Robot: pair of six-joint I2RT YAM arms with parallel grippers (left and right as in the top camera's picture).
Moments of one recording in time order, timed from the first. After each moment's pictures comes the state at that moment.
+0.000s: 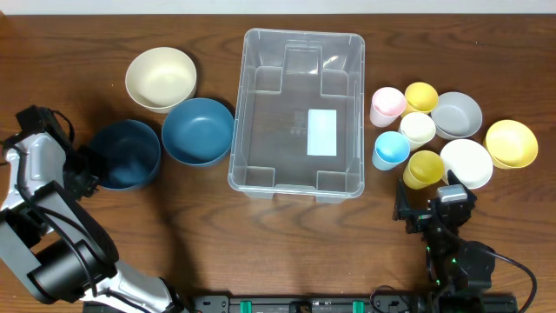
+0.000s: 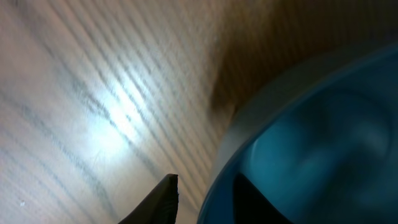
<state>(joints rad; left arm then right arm) 0.59 1.82 1.23 -0.91 -0.01 -0.47 -0.01 0.01 0.04 -0.13 -0.14 -0.06</state>
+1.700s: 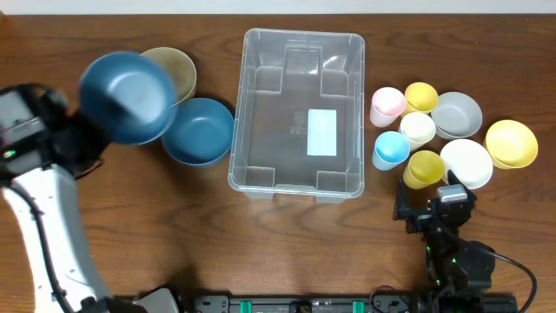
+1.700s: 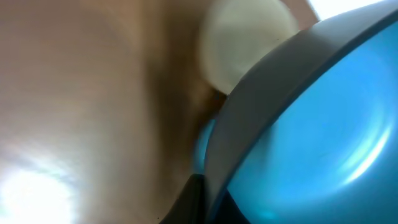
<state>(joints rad) 0.44 1.37 1.27 -0.89 0.32 -0.43 -0.01 0.01 0.04 -0.13 -0.14 -0.06</state>
